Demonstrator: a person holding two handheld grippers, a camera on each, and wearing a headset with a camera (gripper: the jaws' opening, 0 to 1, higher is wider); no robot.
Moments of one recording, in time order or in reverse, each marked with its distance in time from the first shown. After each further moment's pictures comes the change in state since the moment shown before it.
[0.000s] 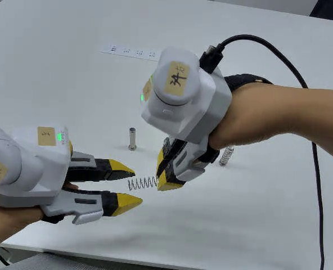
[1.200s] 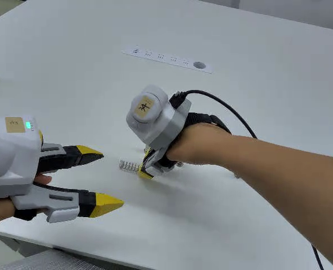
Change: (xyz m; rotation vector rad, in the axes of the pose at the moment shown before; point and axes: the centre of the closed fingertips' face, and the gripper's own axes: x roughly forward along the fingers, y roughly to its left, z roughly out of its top) left arm -0.046 0.037 -0.027 -0.176 0.001 0.189; right arm 0.086 -0.091 0.008 0.249 -0.061 -0.167
